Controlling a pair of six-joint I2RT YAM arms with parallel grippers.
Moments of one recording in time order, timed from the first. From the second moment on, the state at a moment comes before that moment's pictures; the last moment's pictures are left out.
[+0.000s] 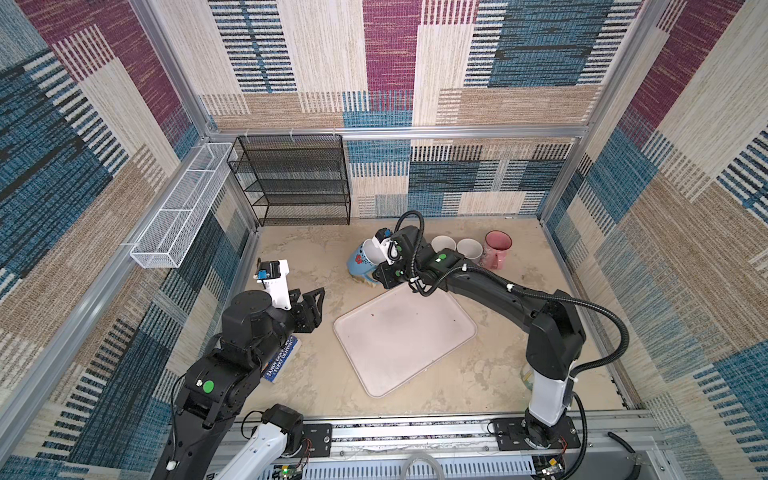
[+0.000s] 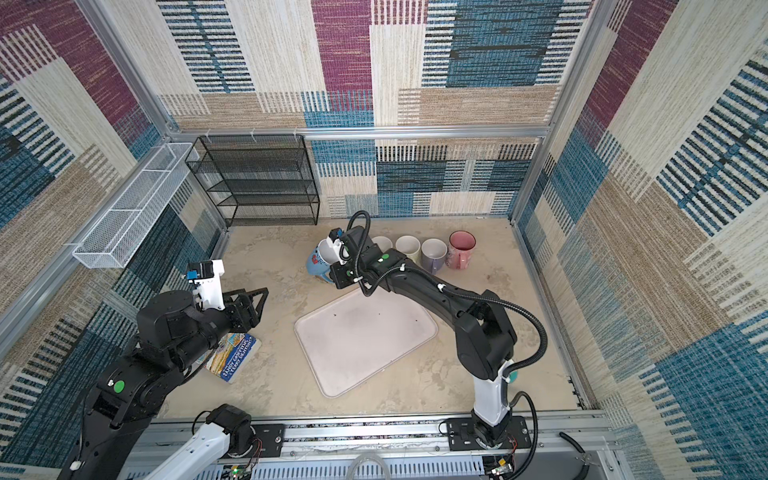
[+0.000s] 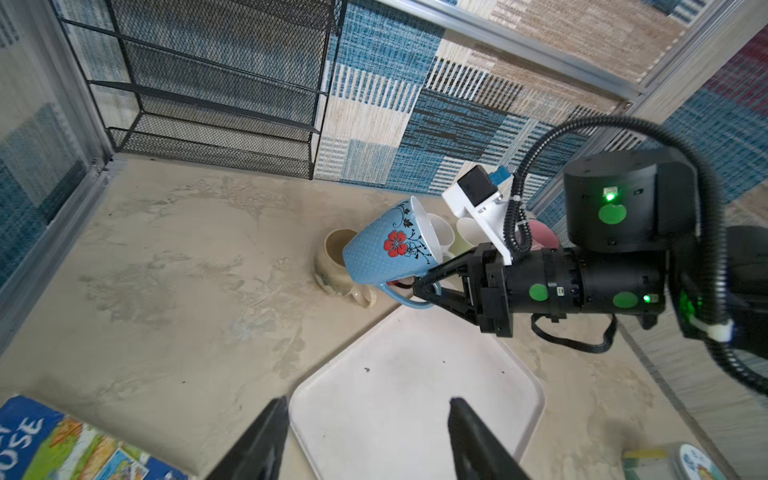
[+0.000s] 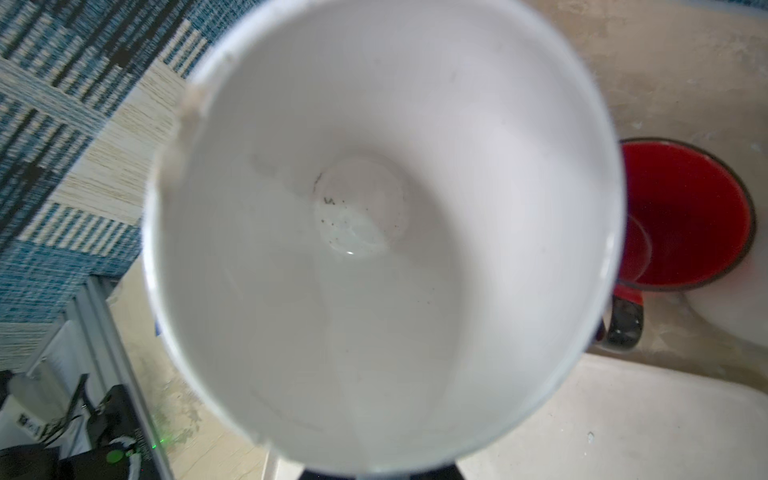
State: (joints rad) left arm -0.39 0.66 1.08 -0.84 -0.09 -0.33; right arm 0.78 1.92 1.69 -0.53 -0.17 0.25
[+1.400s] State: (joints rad) left arm -0.39 0.61 1.00 -0.90 -0.15 -0.26; right arm 0.92 2.55 2.48 -0.95 0.14 0.17
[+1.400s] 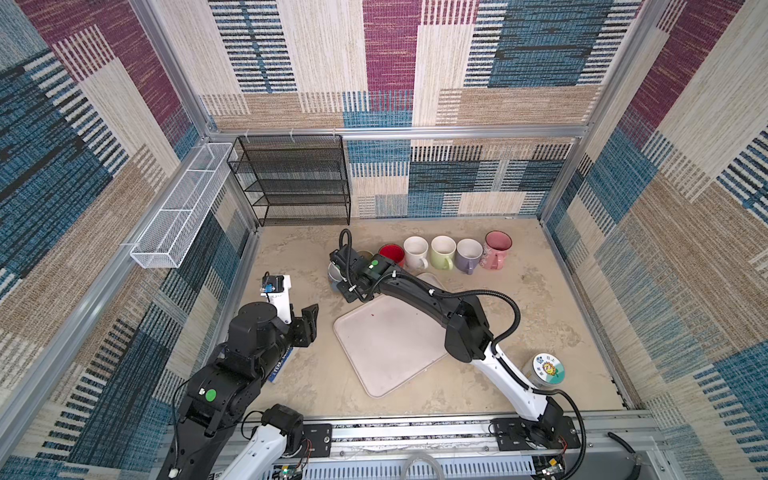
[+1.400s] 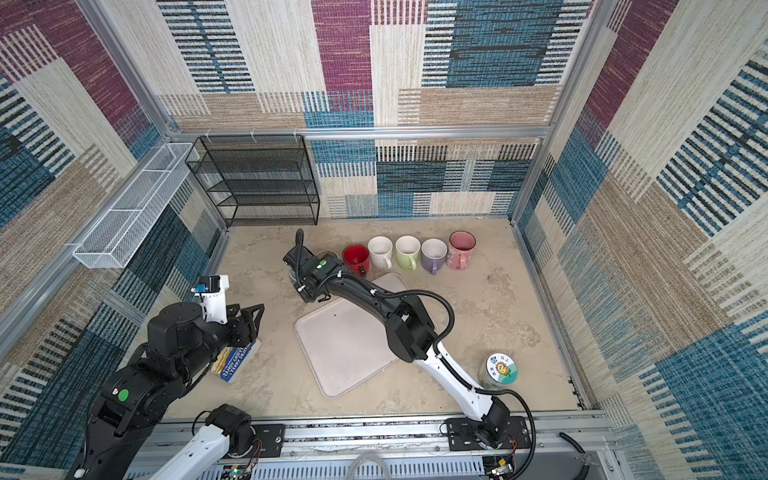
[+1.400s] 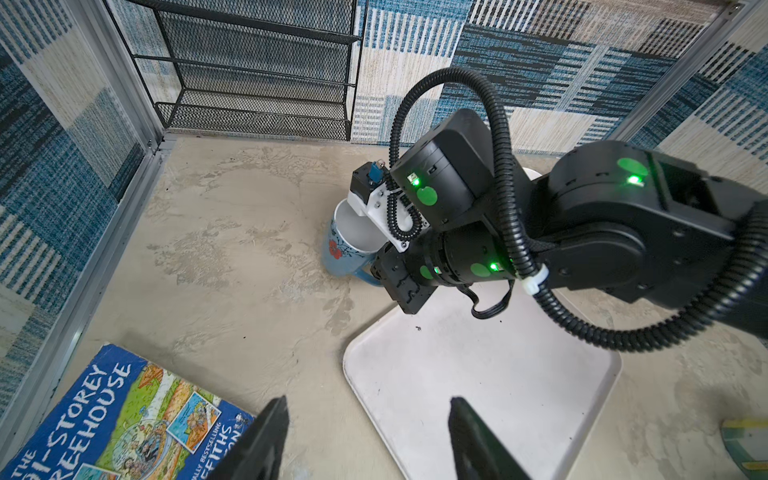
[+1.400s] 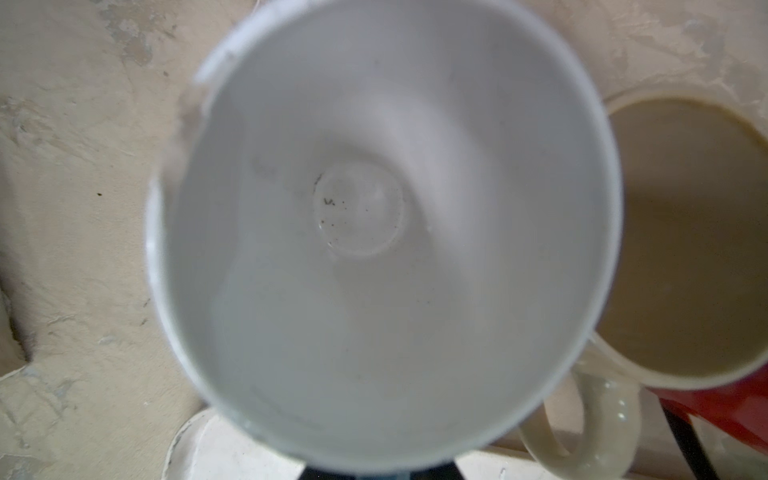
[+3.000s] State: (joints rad) left arm -0.39 0.63 0.99 -0.90 -0.16 -0.26; right arm 0.93 2.39 2.34 -0.81 0.17 0.14
